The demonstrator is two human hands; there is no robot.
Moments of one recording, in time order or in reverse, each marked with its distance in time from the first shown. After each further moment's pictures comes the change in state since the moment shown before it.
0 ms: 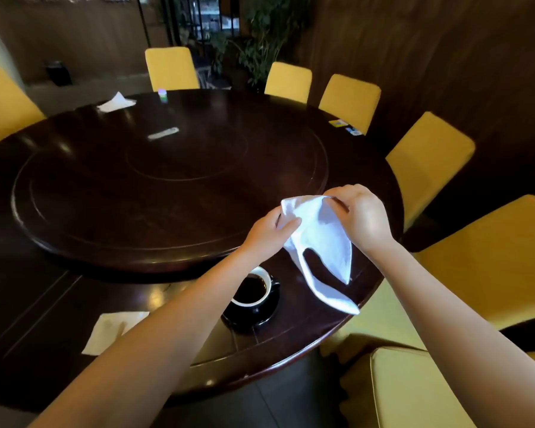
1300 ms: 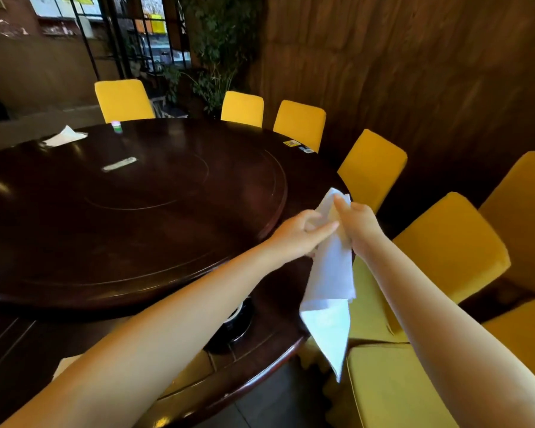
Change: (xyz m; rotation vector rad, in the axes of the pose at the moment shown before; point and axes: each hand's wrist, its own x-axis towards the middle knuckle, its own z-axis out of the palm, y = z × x) left_hand -0.020 0.087 0.047 -0.090 -0.310 0.053; right_hand -0.015 0.003 -0.045 0.663 -0.007 0.977
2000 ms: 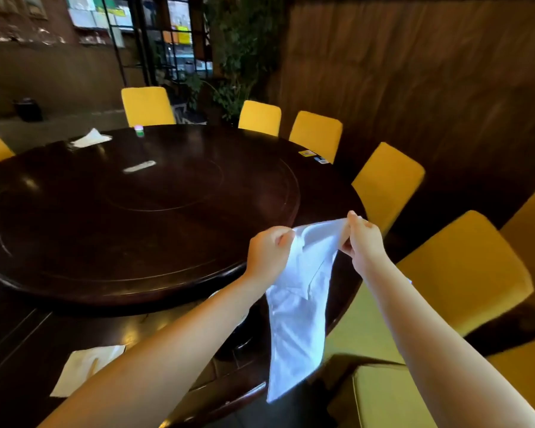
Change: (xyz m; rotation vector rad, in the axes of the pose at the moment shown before) left_hand -0.014 -0.040 -0.018 0.154 0.561 0.151; right_hand 0.012 0.014 0.013 0.308 0.054 0.076
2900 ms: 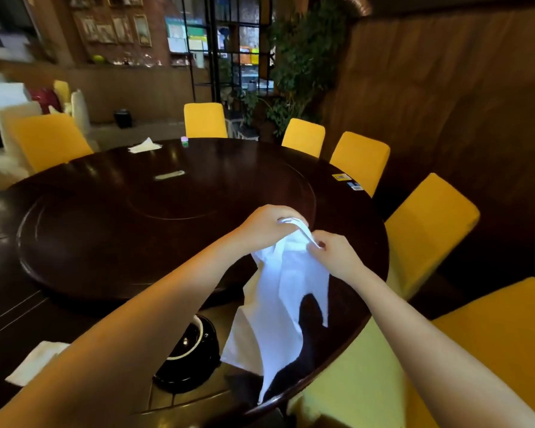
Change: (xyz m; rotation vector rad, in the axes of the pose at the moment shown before) left_hand 0.119 0.069 0.059 0.098 -0.219 0.063; right_hand 0.160 -0.008 -0.023 -0.752 -0.688 -0.712
